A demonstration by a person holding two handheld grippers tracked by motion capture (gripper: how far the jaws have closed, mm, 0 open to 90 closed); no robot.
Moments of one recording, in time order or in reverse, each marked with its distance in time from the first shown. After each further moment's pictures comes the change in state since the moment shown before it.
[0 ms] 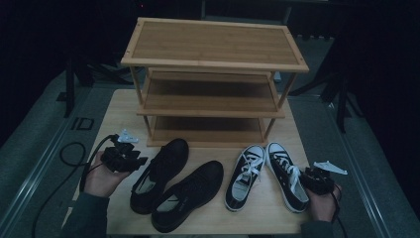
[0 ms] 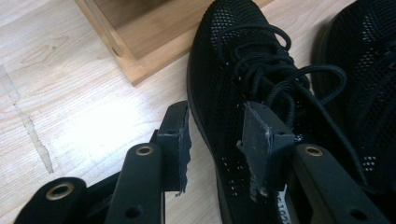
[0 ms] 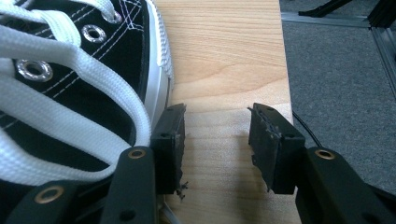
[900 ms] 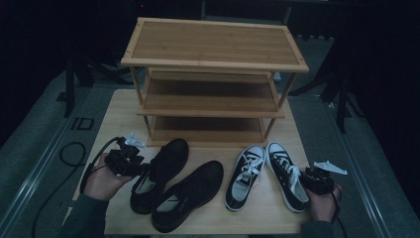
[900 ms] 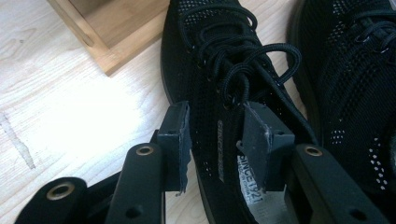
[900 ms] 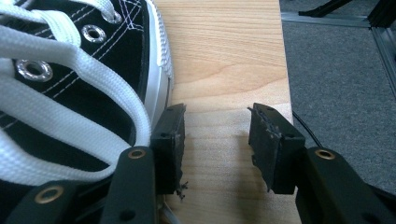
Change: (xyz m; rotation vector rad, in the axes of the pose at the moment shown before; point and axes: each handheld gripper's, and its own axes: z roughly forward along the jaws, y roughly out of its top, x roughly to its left) left arm -0.015 0.005 -0.002 0.084 -0.042 0.061; right arm 0.000 0.000 0.000 0.000 0.000 0.000
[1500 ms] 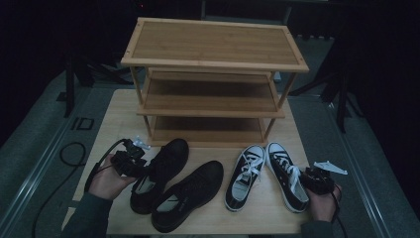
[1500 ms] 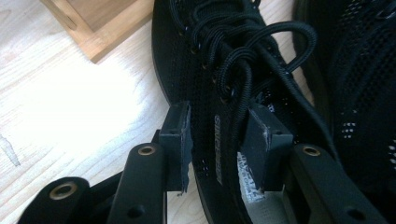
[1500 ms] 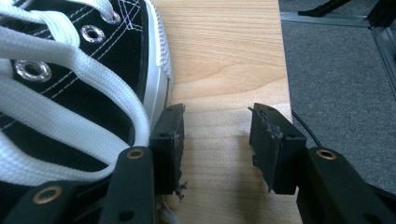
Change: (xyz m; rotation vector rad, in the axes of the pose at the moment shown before) left arm -0.003 0.003 0.019 0.084 0.005 0.014; right arm 0.000 0.000 0.000 0.000 -0.002 0.003
